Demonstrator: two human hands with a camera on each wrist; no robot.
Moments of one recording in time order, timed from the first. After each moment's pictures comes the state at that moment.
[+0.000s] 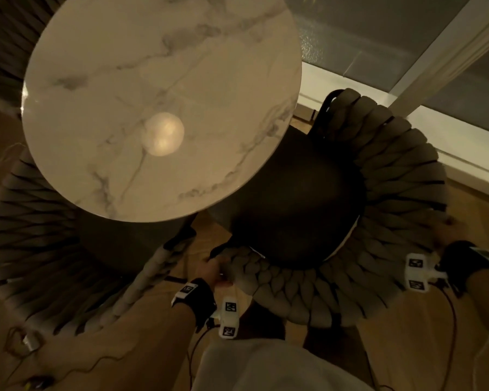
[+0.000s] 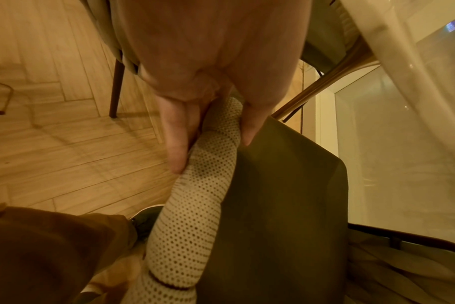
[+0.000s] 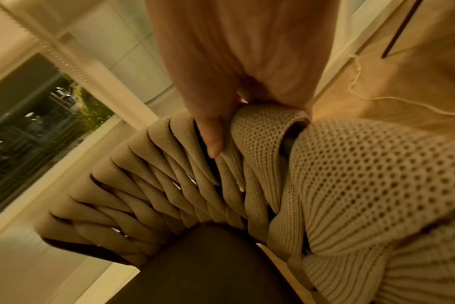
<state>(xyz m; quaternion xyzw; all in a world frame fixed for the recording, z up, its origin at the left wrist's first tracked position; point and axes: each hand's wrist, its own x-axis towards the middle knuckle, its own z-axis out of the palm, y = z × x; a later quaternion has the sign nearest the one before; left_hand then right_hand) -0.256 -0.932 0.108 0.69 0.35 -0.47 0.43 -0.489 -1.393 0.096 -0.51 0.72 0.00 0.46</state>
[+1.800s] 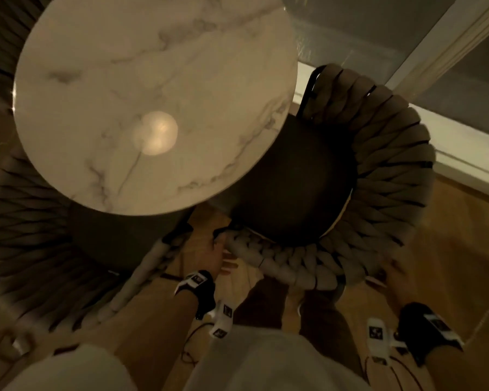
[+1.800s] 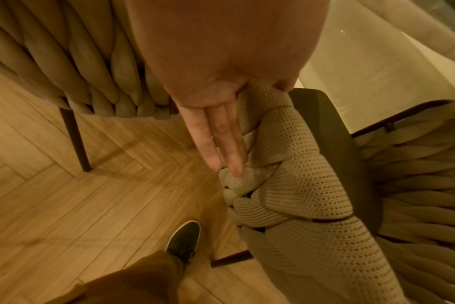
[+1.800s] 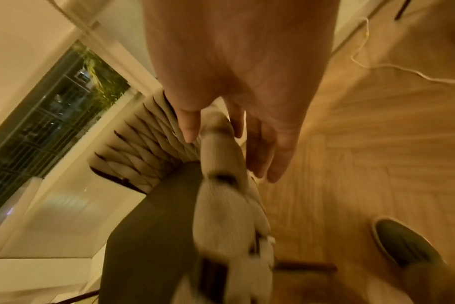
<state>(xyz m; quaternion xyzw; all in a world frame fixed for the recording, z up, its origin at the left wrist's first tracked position) -0.258 -0.946 0.122 0.75 0.24 -0.48 0.38 -0.518 -1.230 0.140 -0.41 0.66 0.00 0.63</state>
